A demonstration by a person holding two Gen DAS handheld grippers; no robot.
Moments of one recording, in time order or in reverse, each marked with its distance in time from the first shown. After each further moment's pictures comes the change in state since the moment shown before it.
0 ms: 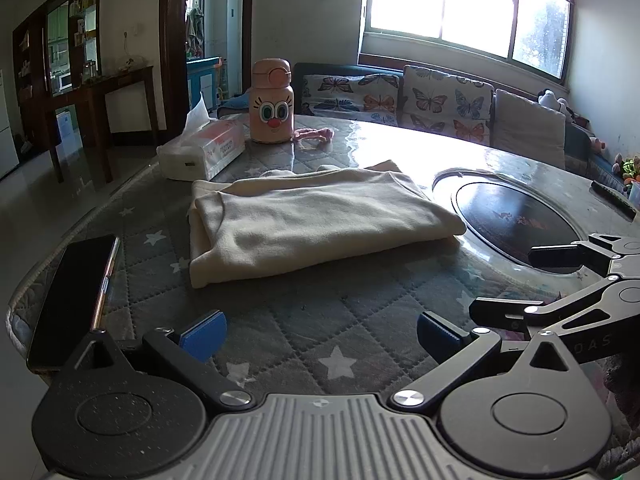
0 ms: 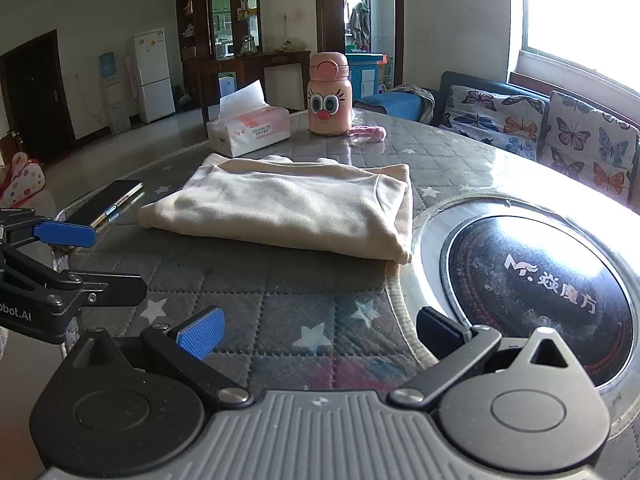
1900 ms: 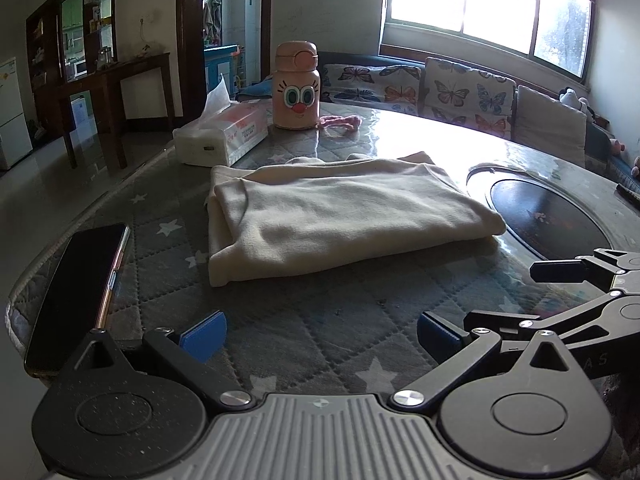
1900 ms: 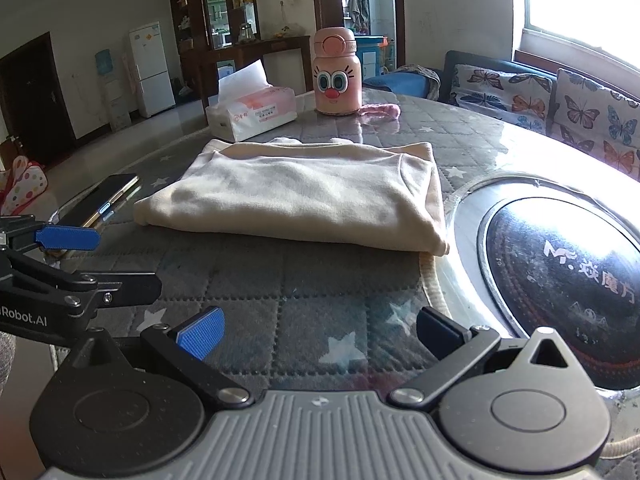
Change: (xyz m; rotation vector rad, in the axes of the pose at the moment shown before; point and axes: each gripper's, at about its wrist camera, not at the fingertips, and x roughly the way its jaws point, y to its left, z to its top) left arm 0.027 0.018 0.004 -0.033 0.033 0.049; right arm 0.039 0.010 0.005 0.040 0.045 0.024
